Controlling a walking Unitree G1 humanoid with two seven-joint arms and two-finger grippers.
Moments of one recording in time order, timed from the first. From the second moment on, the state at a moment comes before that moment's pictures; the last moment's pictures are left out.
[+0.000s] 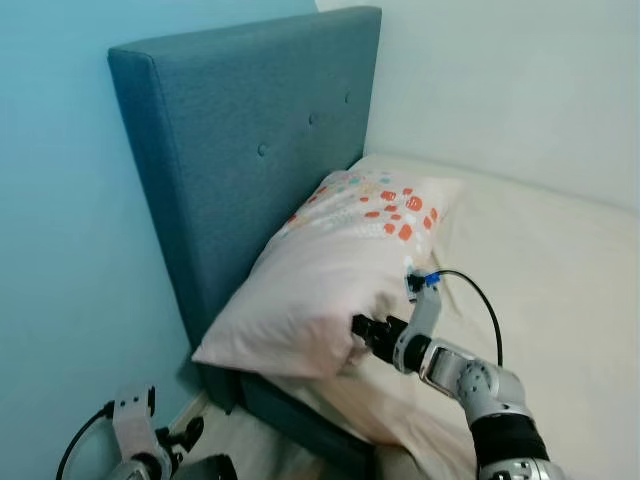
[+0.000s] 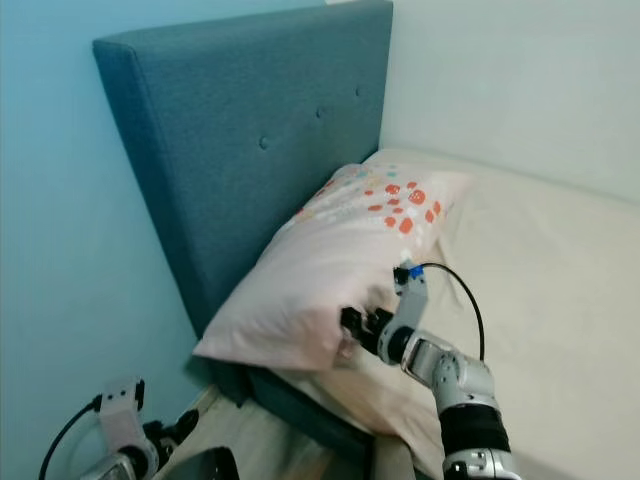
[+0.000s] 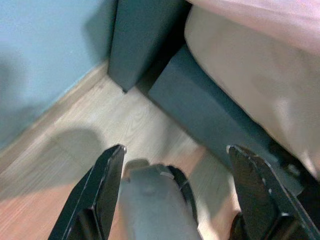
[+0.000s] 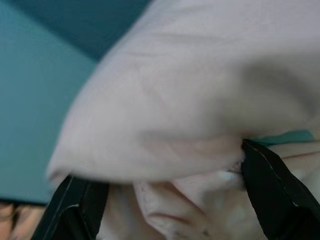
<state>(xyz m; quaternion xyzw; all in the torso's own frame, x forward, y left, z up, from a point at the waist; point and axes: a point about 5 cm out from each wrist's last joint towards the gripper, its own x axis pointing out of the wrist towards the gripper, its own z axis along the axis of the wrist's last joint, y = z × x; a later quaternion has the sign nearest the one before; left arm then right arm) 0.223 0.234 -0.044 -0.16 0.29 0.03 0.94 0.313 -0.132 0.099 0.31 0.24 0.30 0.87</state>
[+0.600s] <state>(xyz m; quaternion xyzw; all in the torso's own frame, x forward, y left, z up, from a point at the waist) 0.220 0.232 -0.047 -0.15 0.31 0.02 0.94 0.294 -0.251 0.179 0.10 0.19 0.16 0.96</state>
